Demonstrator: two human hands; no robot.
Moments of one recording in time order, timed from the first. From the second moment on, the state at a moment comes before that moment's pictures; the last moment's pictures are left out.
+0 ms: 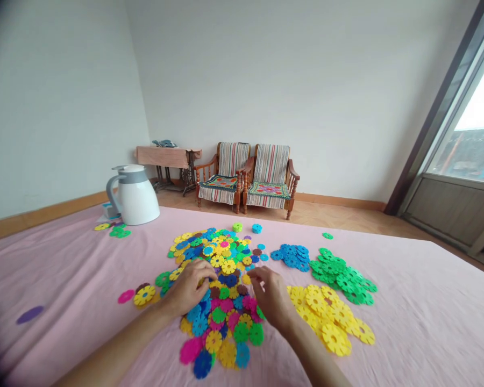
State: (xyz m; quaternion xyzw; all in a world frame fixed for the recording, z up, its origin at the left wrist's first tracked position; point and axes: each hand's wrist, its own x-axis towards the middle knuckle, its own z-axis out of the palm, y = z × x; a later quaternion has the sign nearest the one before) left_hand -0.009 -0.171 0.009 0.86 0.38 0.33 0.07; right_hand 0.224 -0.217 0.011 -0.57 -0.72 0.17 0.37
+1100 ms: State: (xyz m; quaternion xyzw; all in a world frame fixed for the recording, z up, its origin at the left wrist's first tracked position) left_hand 0.011 -0.162 0.015 0.89 0.35 0.30 0.03; right_hand 0.187 -0.238 0.001 -0.51 -0.78 0.12 0.33
